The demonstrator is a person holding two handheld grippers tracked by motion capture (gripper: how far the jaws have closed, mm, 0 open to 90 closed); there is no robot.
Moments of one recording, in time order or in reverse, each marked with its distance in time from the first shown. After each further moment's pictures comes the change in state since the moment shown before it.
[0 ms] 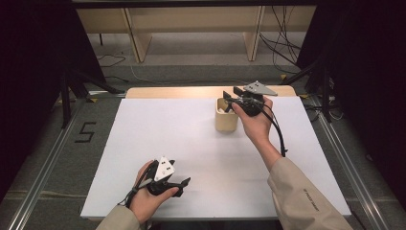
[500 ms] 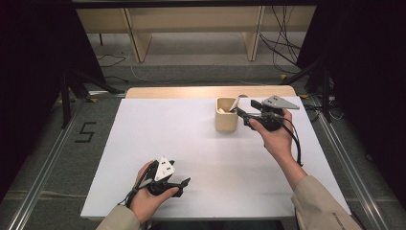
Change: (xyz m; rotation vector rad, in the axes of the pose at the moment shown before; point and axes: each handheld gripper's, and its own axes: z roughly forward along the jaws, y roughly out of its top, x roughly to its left) left arm 0.000 -0.002 0.001 0.009 0.005 -0.007; right arm -0.014 -0.024 -0.068 0.081 0.044 -0.011
